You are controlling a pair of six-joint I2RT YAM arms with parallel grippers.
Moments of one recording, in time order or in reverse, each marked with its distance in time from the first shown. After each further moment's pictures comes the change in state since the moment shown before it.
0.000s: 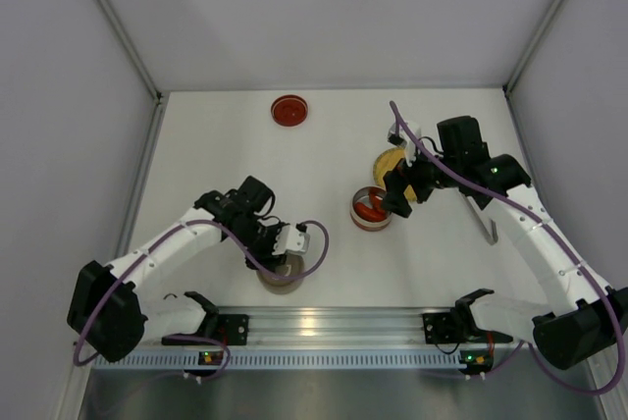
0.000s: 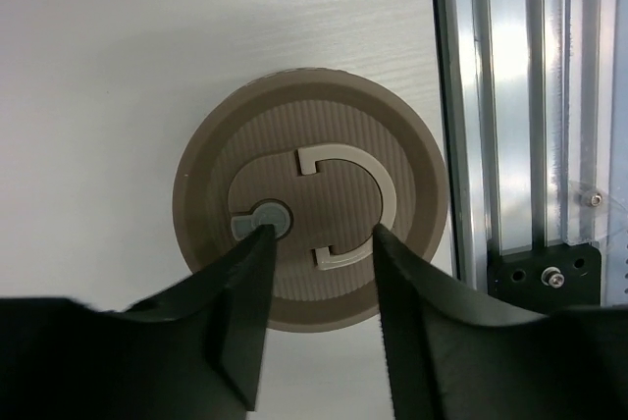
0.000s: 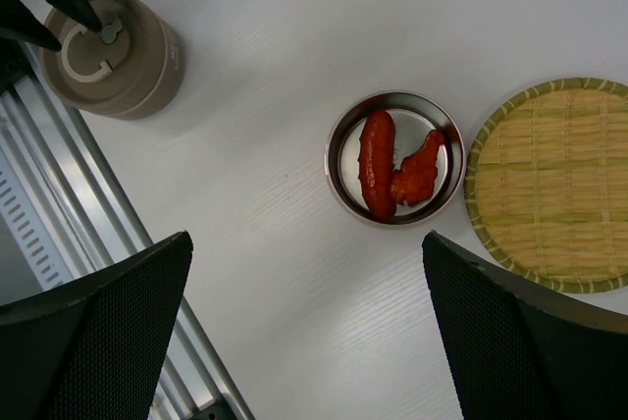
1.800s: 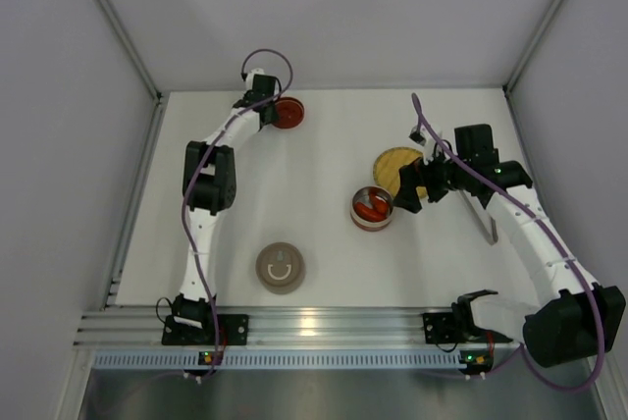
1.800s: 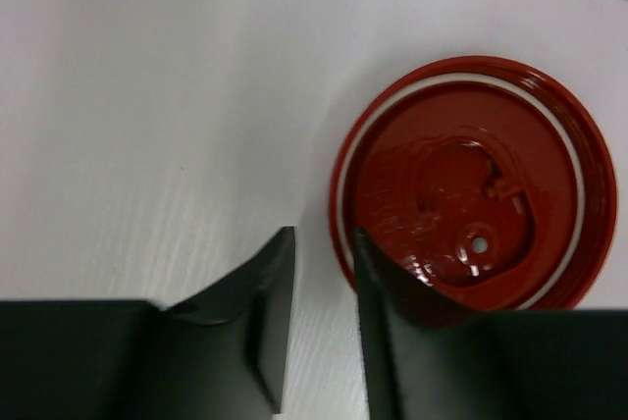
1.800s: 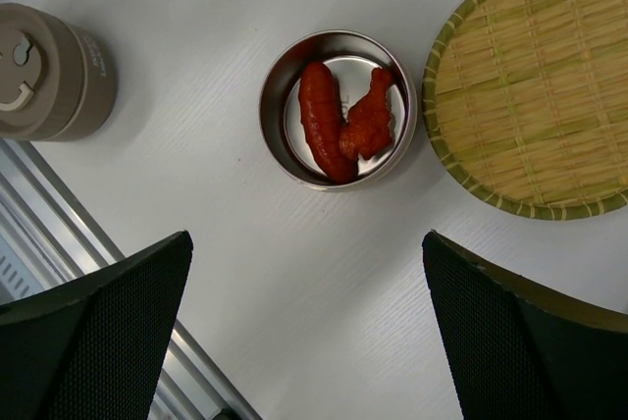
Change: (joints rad) left arm 0.369 1.270 1.260 0.606 -0.904 -1.454; right arm -0.189 0.007 -0.146 0.084 -0.022 0.060
